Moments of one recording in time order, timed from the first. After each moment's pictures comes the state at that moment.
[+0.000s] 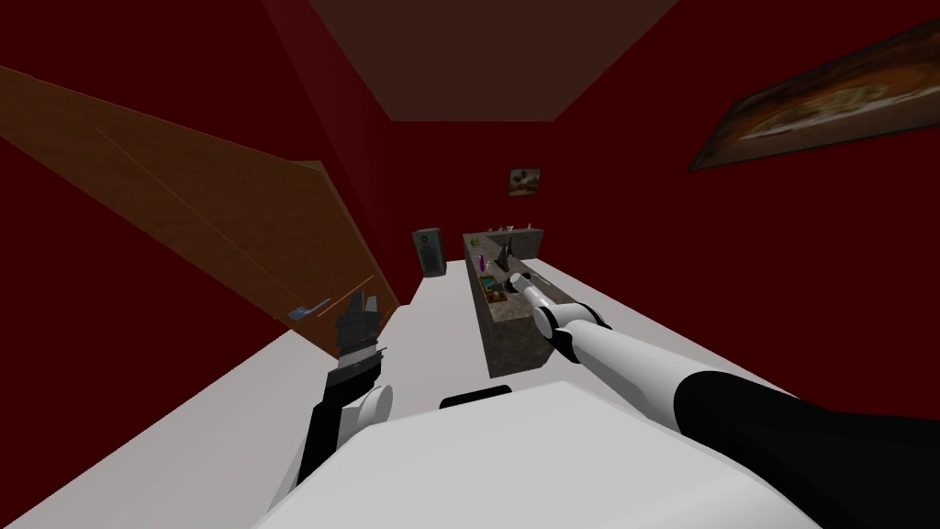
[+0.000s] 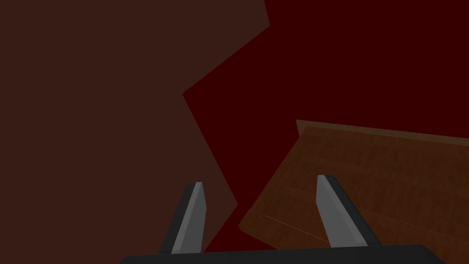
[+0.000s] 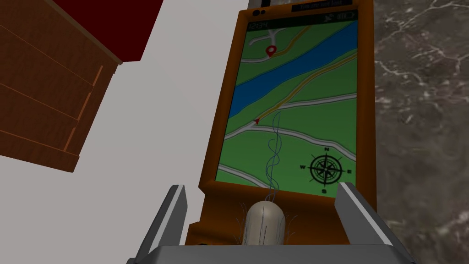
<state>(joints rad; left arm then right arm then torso) 0.49 0.00 0.04 -2.23 0.10 -0.46 -0.16 -0.87 -0.32 -0.26 -0.50 -0.84 0.74 -0.96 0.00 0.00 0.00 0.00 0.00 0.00</state>
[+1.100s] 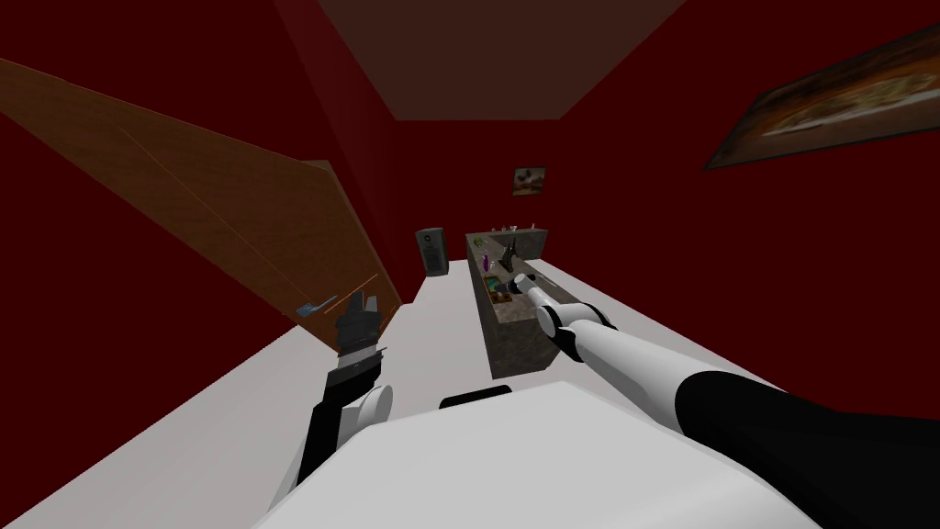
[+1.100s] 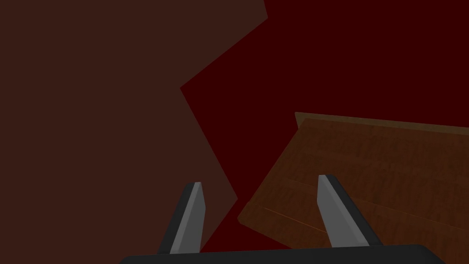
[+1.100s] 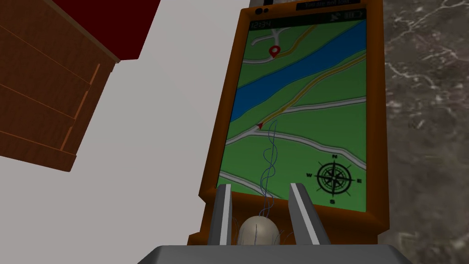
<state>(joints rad) 0.49 0.00 0.04 -2.23 0.10 -0.46 -0.16 -0.86 -0.35 -0.29 -0.46 -0.88 0.73 -0.90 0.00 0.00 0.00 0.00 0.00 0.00</state>
